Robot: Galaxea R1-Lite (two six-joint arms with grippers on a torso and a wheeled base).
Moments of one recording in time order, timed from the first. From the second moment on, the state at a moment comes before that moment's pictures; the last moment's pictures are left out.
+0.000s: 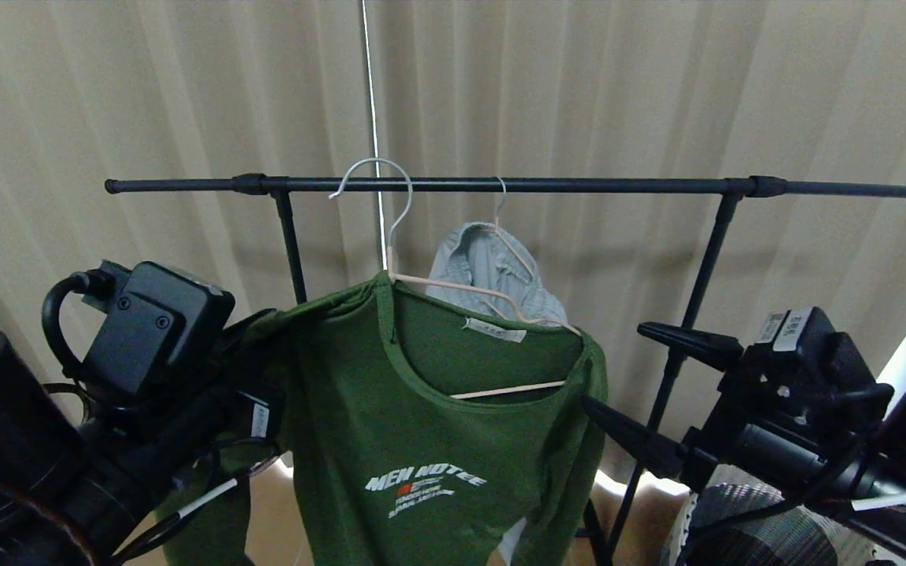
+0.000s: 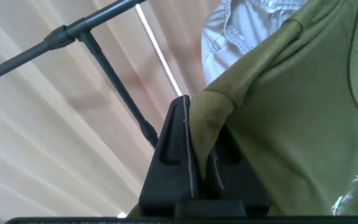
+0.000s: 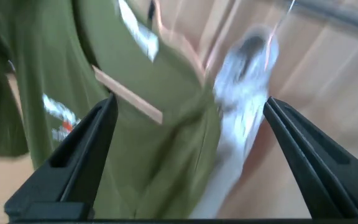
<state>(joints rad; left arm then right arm) -0.64 1.42 -0.36 -1.06 0.40 0.40 0.54 1.55 -0.30 -1.19 0.18 -0.20</state>
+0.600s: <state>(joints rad) -0.67 1.45 -0.32 -1.13 0.31 0.40 0.57 1.40 -0.61 -0.61 0.13 -0.22</state>
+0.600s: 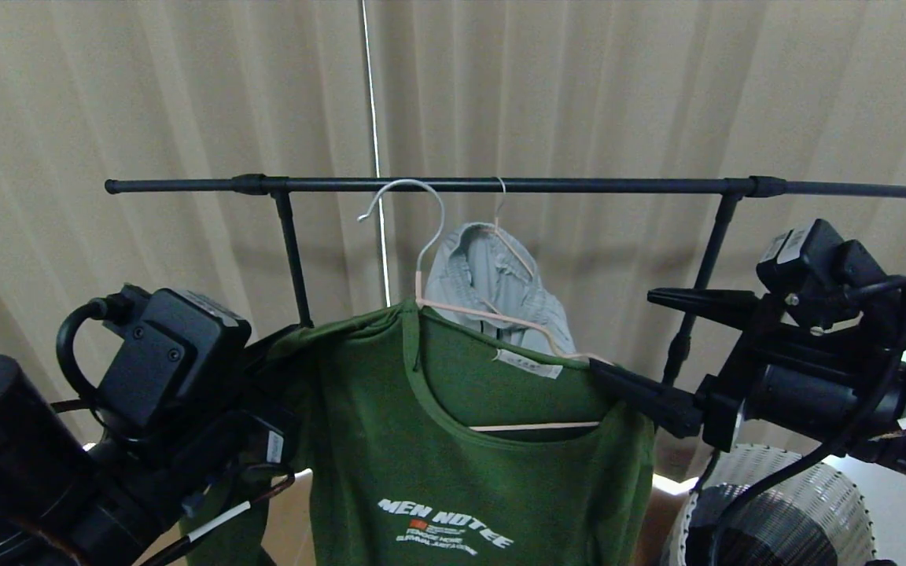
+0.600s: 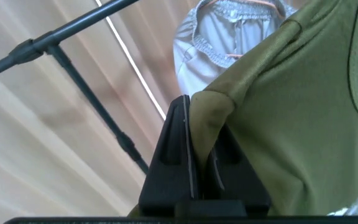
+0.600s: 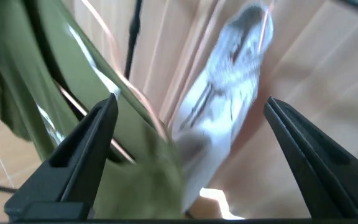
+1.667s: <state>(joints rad) -0.75 1.52 -0.33 -1.19 0.31 0.40 0.67 1.57 -0.75 -0.61 -0.07 -0.41</state>
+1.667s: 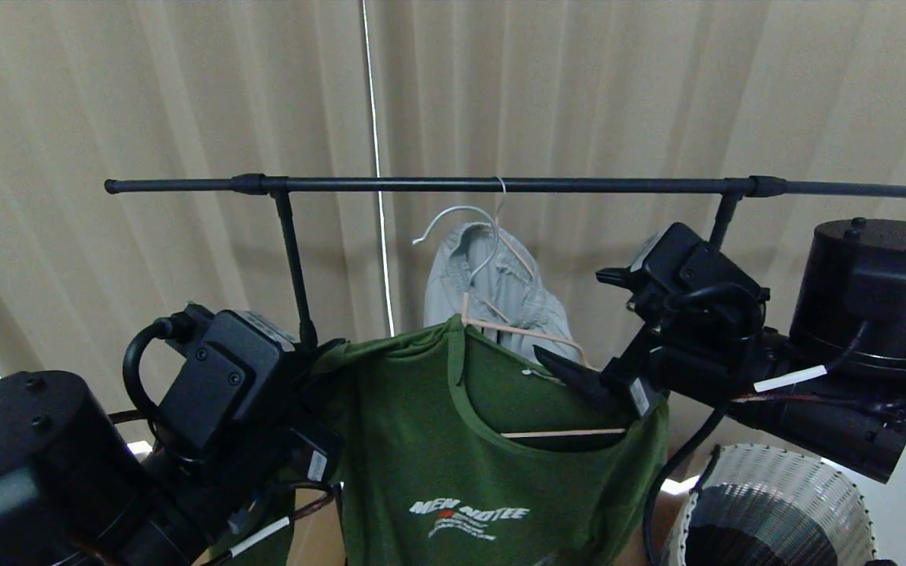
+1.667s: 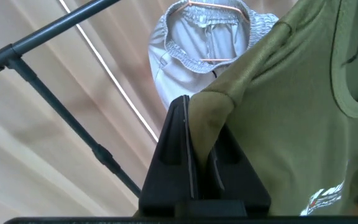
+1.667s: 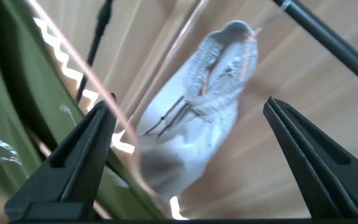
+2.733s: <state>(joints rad) -0.77 1.53 -0.28 -1.27 0.31 0.40 0.68 1.58 -0.74 -0.61 -0.08 -0.41</state>
